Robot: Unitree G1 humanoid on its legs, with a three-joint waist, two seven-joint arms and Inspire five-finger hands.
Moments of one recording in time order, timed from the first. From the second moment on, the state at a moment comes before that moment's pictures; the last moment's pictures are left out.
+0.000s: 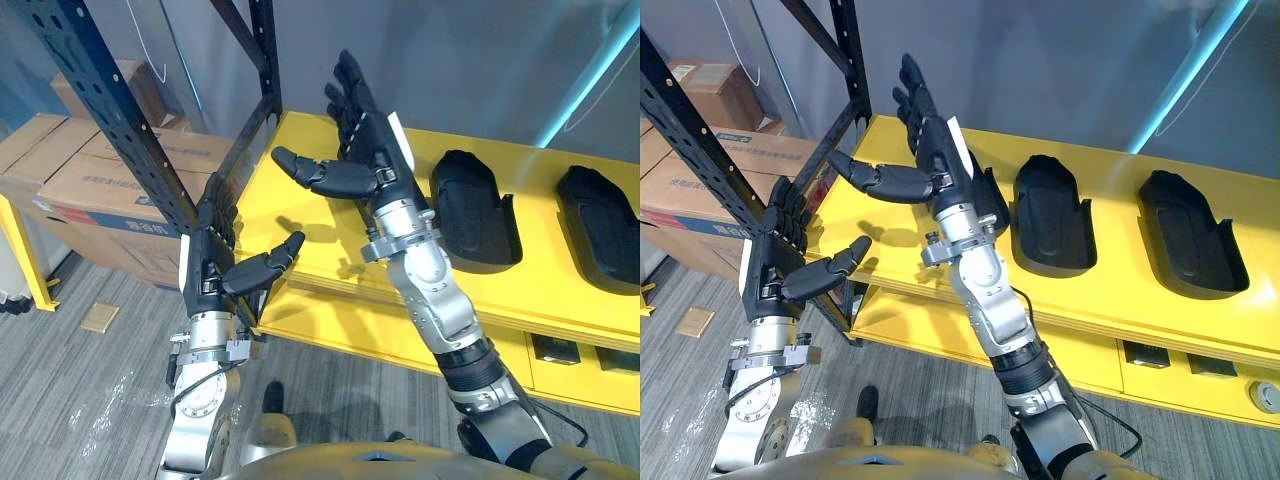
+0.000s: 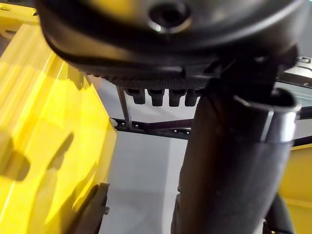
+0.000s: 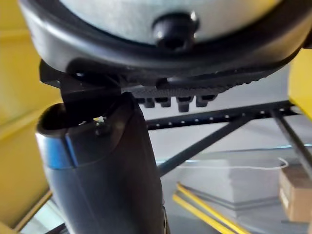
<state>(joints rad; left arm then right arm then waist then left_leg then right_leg) 0.31 0.12 -0.12 -0.32 -0.15 -0.31 0.20 -0.39 -0.13 0.29 -0.19 0.23 -0.05 -0.08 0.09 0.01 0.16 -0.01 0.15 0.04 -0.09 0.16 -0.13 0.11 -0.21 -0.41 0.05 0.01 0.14</state>
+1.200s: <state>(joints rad) 0.32 0.16 -0.14 -0.32 -0.15 -0.31 0.21 -0.20 -0.25 0.27 -0.09 0.21 0.20 0.04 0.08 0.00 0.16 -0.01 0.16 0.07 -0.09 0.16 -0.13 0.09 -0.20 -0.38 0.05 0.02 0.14</state>
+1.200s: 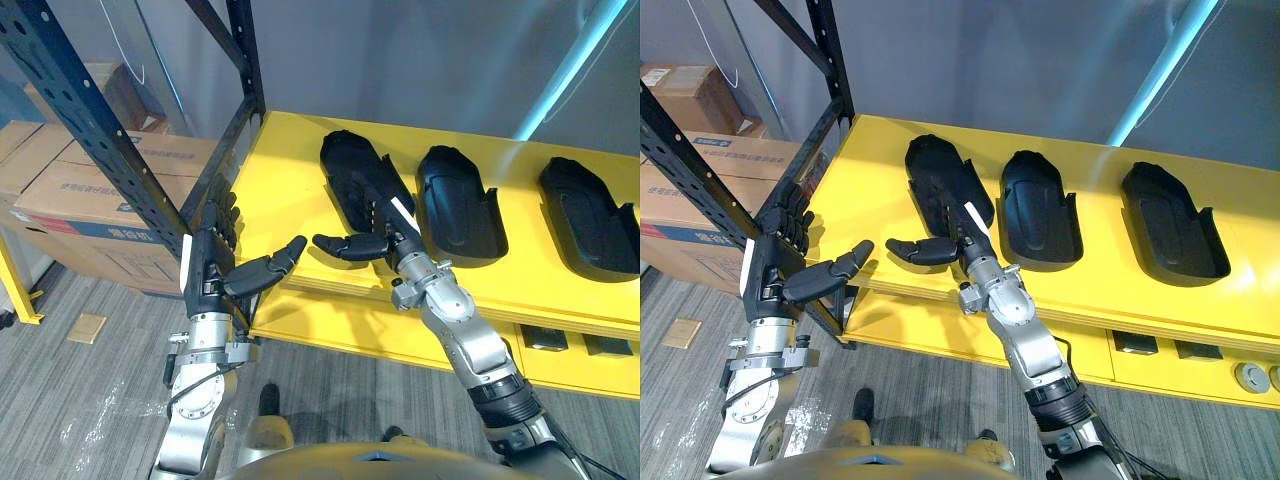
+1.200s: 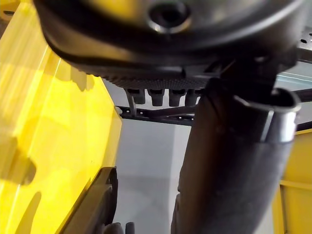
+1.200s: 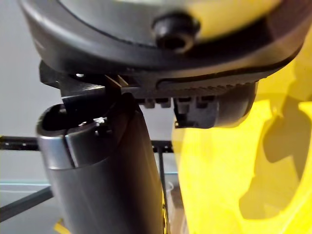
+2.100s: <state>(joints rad) 0.31 0.16 -0.15 -0.32 -0.15 -0.30 0.20 -0.40 -0.17 0.35 0.16 0.30 0.18 -0.12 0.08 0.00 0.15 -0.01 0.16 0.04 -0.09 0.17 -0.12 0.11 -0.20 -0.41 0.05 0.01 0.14</state>
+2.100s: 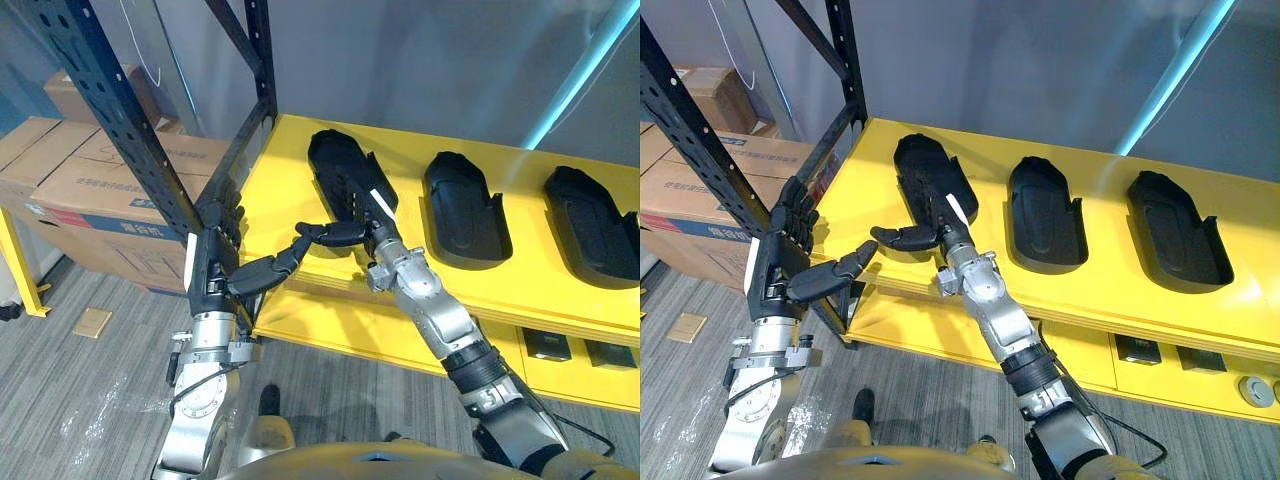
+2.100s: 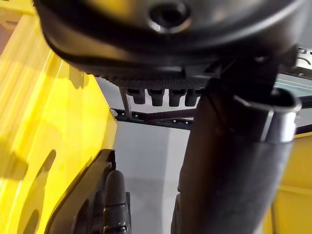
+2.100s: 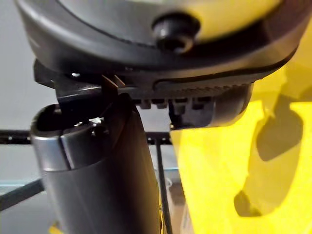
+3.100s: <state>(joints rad) 0.26 0.17 -0.18 -0.31 -0.15 -0.30 0.19 -0.20 -0.25 0.23 -0.19 0.23 0.05 -0.03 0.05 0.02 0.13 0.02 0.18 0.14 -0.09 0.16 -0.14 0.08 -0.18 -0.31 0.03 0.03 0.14</state>
